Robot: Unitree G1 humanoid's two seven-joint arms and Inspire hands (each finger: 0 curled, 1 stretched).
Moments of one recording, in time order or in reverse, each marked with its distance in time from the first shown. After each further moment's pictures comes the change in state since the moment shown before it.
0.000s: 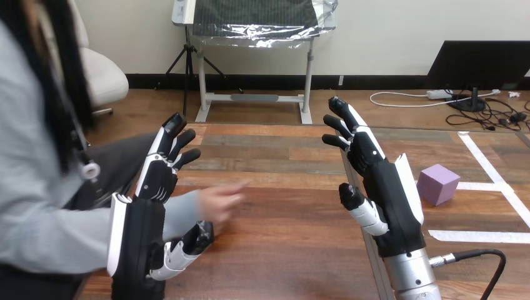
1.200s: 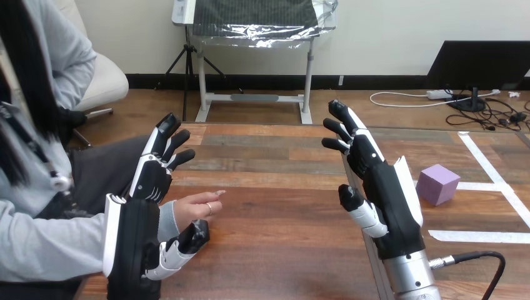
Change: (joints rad) left arm 0.000 0.000 0.020 0.002 0.002 -0.002 0.001; right arm 0.000 0.000 0.000 0.020 0.000 0.000 0.003
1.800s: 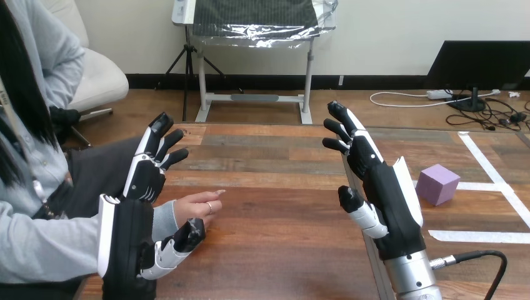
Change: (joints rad) left arm 0.000 0.000 0.018 0.000 0.010 0.000 0.009; right arm 0.000 -0.004 -0.001 0.001 -0.007 0.000 -0.002
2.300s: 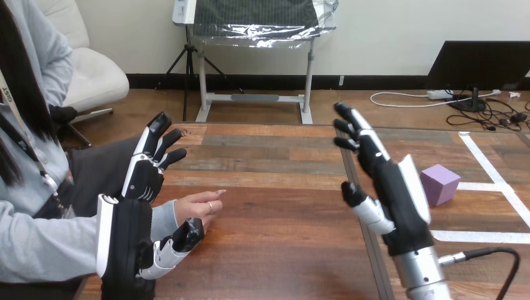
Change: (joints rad) left arm -0.001 0.001 0.012 0.000 0.006 0.000 0.002; right arm -0.011 -0.043 -0.020 0.001 -0.084 0.043 -0.075
